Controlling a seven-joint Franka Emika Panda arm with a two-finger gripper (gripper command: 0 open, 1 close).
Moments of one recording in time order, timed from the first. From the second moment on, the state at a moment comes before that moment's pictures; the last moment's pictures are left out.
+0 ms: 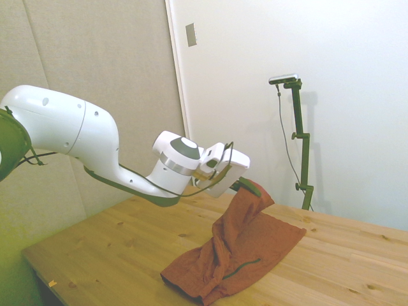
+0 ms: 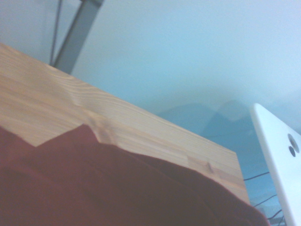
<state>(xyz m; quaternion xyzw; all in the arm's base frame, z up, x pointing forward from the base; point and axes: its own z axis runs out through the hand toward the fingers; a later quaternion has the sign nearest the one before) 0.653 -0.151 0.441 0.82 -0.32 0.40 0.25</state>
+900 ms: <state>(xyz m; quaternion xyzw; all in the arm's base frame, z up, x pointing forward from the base) 0.663 -0.125 0.476 0.85 -0.38 0.34 0.17</state>
